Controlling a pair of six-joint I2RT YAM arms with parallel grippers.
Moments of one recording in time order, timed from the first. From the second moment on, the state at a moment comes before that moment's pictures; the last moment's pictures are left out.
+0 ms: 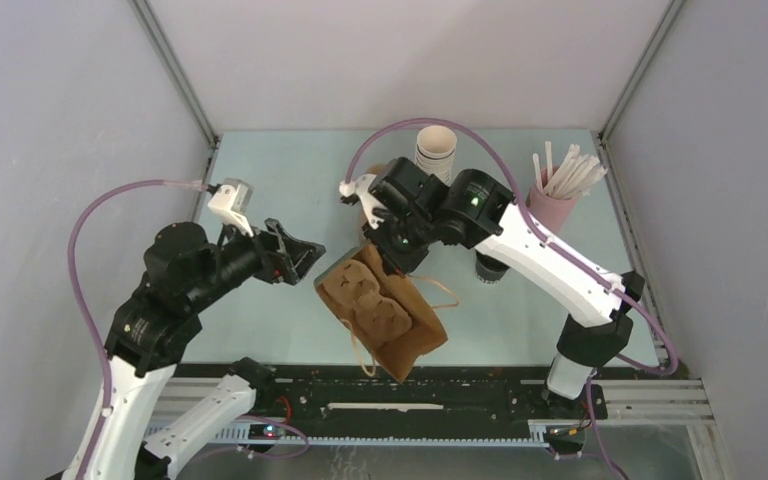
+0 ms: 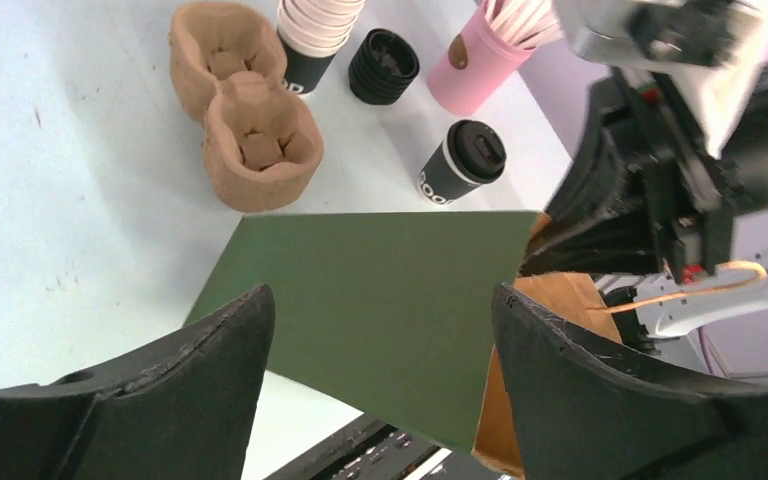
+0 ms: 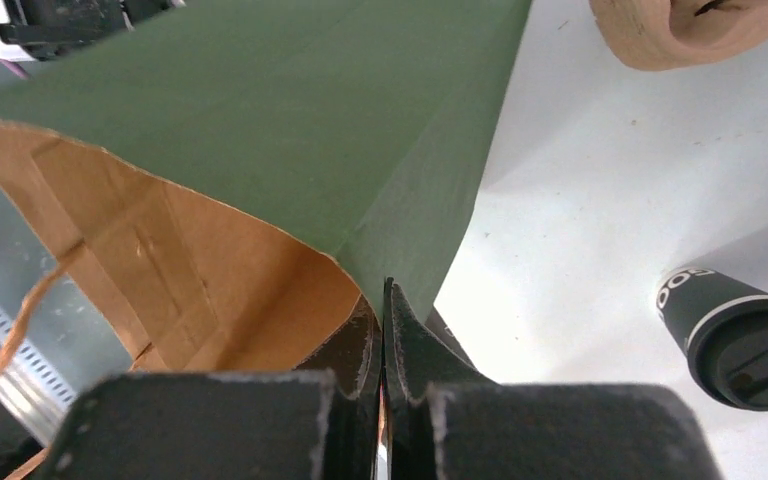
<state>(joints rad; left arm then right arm) -0.46 0.70 1.22 -0.82 0.19 -0.41 1.08 1.74 2.15 -1.37 -0.05 0.17</state>
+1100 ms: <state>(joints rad) -0.82 0.95 1.32 -0.75 -0.08 -0.20 0.91 1.85 2.27 -1.46 -0.22 0.15</state>
